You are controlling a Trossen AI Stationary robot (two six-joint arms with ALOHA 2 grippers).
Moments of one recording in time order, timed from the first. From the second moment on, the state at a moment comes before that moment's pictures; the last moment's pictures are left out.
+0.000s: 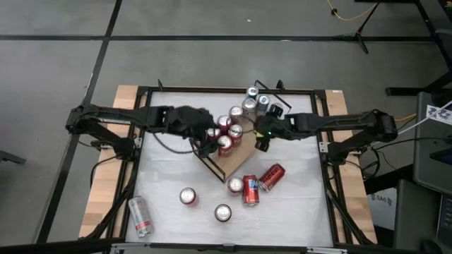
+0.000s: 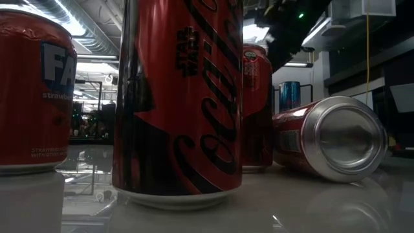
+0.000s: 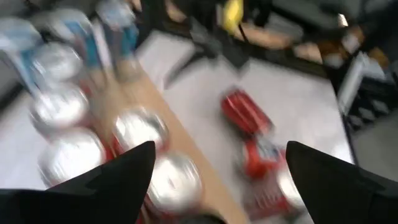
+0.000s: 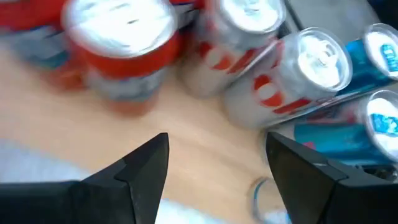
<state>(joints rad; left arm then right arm) -0.02 1.36 1.27 -0.47 -0.09 -0.29 -0.02 1.40 1.13 -0.69 0.42 0.13</state>
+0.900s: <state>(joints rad) -0.60 1.34 1.27 -0.86 -0.29 -1.04 0.17 1.37 1.13 -0.64 0.03 0.20</state>
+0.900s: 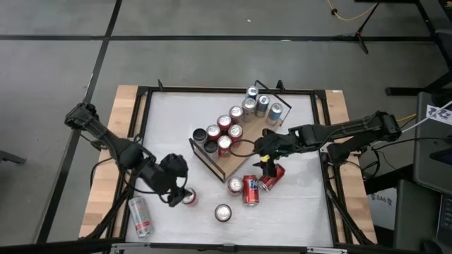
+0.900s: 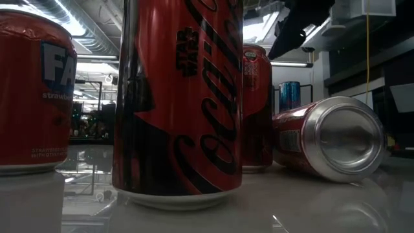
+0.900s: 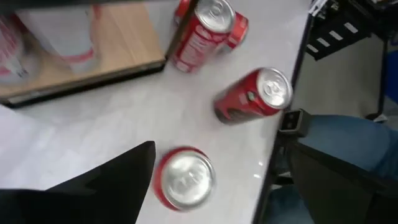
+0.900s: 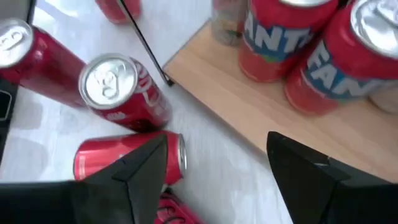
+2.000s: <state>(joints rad) -0.84 1.34 1.27 -1.09 -0.33 -1.57 0.21 1.40 1.13 -0.49 -0.11 0.32</state>
